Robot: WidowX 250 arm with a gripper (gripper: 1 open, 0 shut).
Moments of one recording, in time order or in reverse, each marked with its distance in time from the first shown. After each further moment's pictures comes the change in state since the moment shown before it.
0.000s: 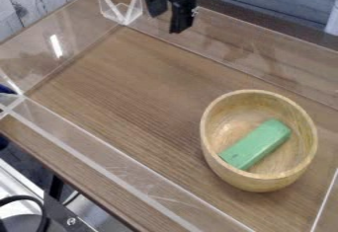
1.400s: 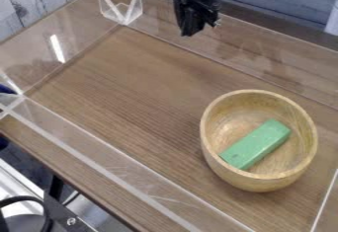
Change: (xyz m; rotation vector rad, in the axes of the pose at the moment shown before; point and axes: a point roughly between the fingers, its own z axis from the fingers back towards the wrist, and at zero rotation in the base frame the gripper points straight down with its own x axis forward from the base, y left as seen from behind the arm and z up) arm 0.013 0.002 -0.017 0.026 -0.039 -0.015
